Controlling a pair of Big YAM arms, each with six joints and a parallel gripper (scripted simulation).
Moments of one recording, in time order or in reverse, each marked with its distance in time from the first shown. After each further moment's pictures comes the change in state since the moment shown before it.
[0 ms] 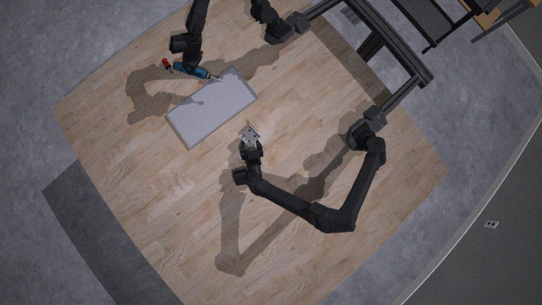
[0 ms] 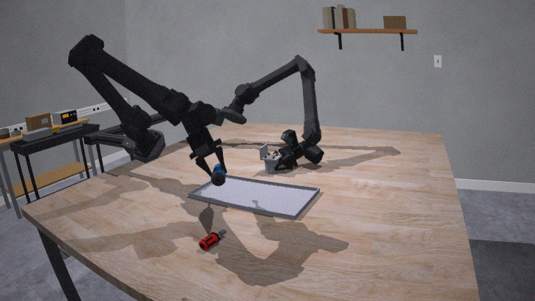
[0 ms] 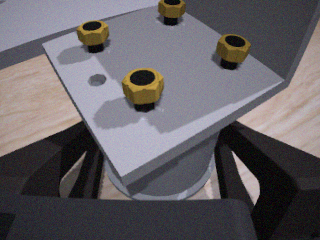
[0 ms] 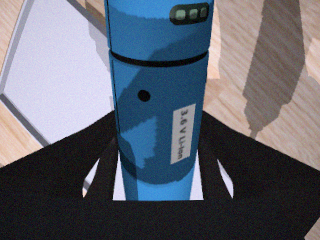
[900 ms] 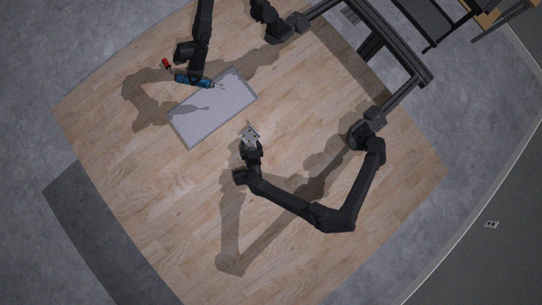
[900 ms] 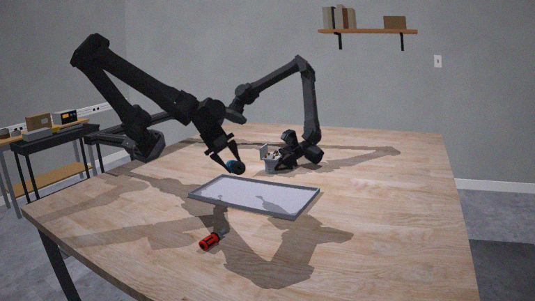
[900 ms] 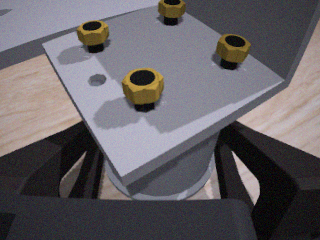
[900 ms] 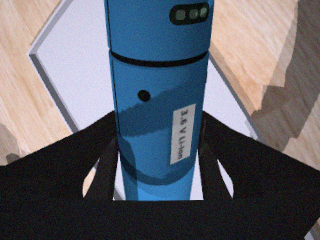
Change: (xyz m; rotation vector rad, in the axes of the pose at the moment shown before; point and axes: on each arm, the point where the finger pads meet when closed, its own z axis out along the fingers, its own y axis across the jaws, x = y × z) left arm 0.000 0.000 0.000 0.000 0.000 0.000; right arm 0.031 0.050 0.008 -0.134 -0.045 -0.194
